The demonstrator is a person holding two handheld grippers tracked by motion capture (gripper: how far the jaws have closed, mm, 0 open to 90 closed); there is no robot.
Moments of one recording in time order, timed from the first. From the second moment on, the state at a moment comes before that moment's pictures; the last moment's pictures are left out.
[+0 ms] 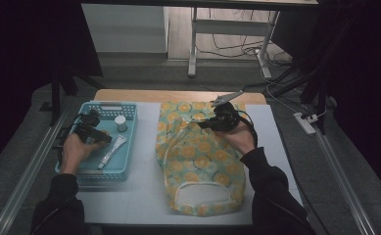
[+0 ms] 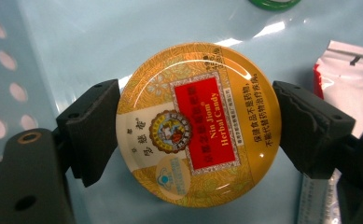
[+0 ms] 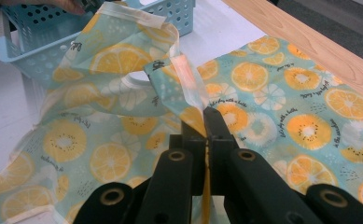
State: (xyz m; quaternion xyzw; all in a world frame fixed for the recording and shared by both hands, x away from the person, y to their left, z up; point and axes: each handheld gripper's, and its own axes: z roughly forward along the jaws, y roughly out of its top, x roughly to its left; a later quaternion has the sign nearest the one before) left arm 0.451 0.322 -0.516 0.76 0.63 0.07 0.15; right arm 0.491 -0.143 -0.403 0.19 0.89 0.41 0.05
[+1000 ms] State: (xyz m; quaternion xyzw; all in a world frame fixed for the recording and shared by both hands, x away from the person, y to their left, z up) left arm 0.409 0.292 -0.454 0.79 0.54 0.09 0.27; right arm 0.492 -0.139 -0.403 0.20 0.89 0.41 0.05
